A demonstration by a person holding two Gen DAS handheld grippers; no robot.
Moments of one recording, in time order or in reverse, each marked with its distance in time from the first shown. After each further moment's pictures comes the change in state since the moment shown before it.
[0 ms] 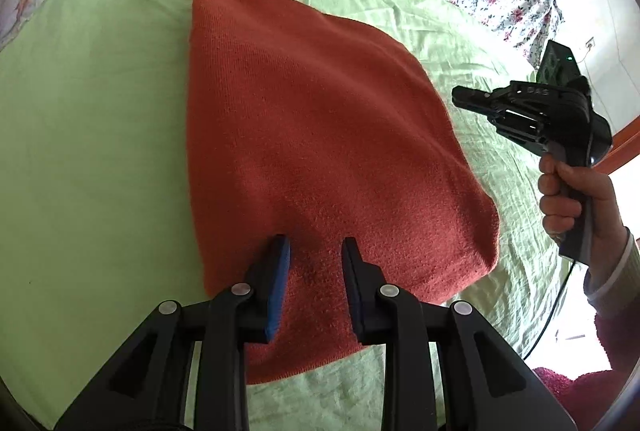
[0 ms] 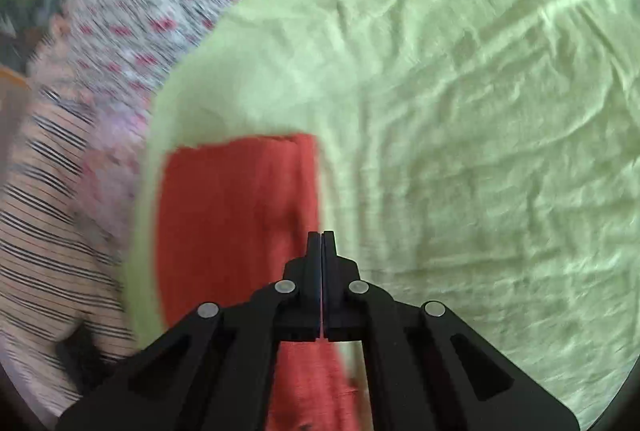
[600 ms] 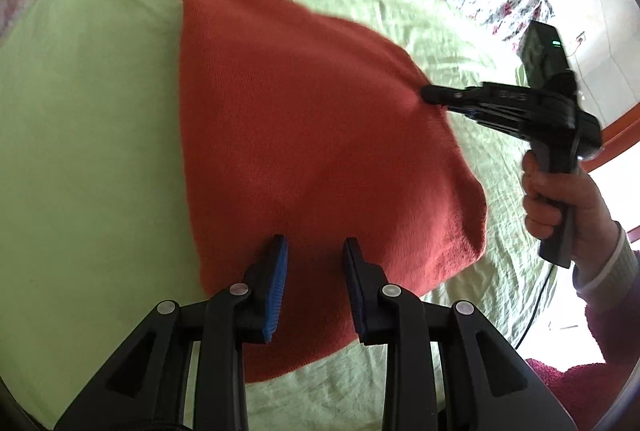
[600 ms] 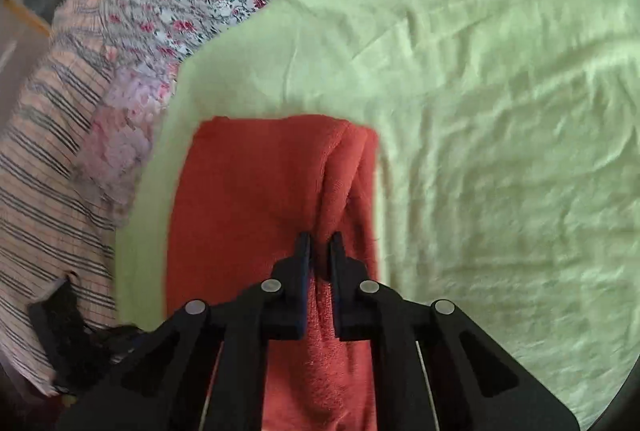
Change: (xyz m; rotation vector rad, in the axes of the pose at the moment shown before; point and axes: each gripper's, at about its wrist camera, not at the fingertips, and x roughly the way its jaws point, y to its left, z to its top) left arm 0.005 -0.006 0.003 0.013 0.040 -0.047; right arm 0.002 0.049 -0.021 -0.200 0.018 -0.093
